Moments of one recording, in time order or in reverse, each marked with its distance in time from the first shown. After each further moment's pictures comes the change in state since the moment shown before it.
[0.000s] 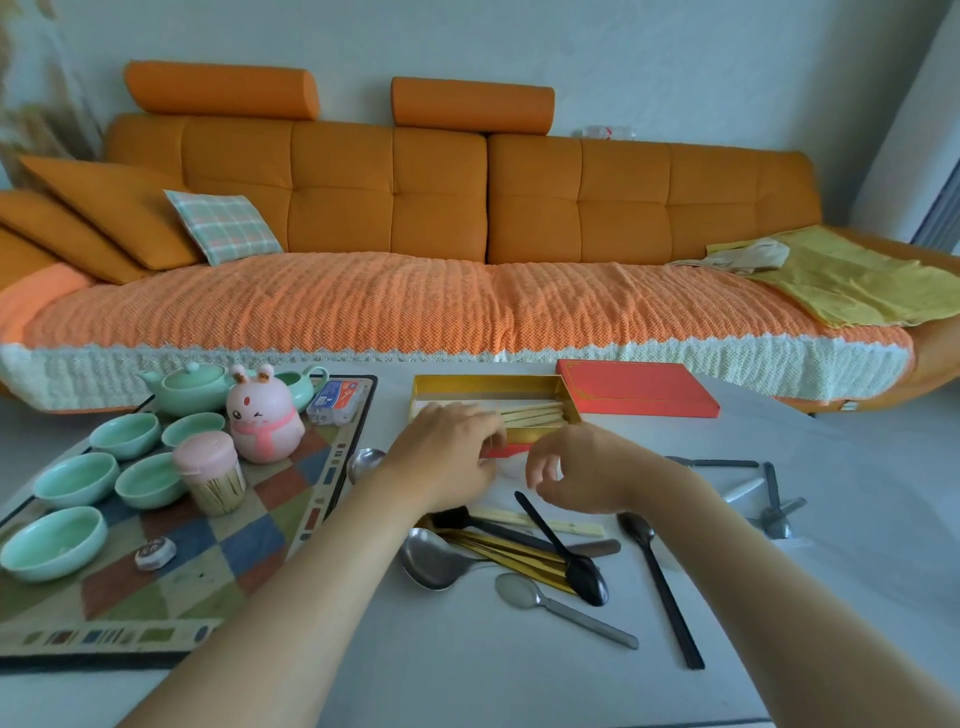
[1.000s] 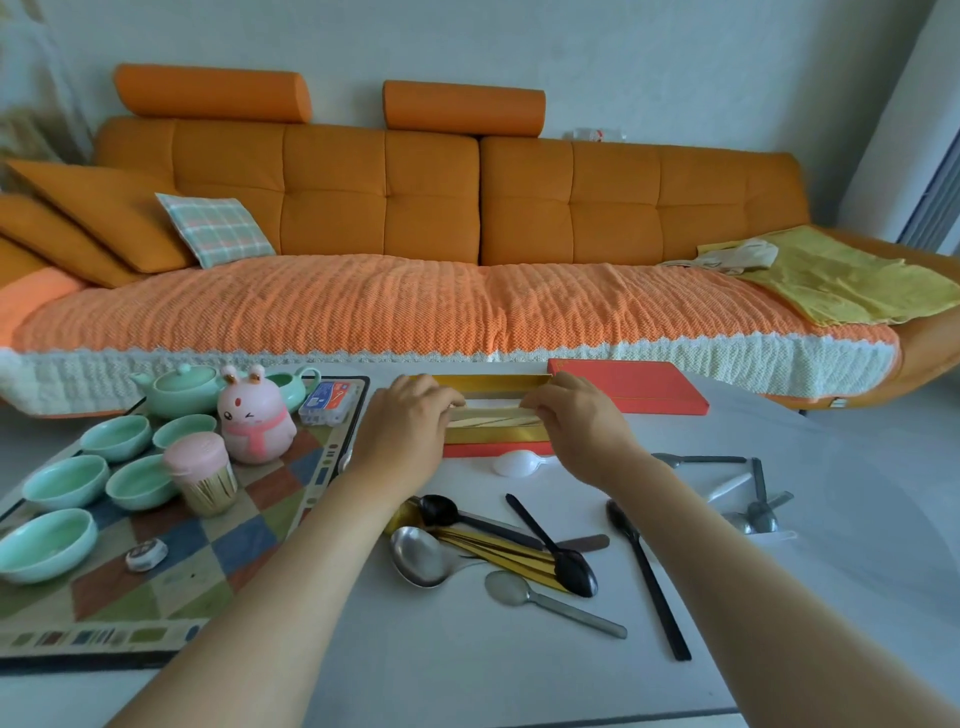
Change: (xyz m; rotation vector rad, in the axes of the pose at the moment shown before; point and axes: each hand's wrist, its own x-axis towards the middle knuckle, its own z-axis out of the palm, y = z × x) left_hand -0.003 -0.026 0.005 0.099 0.336 -0.126; right_hand 0.024 0.018 0.010 -0.053 0.595 -0.001
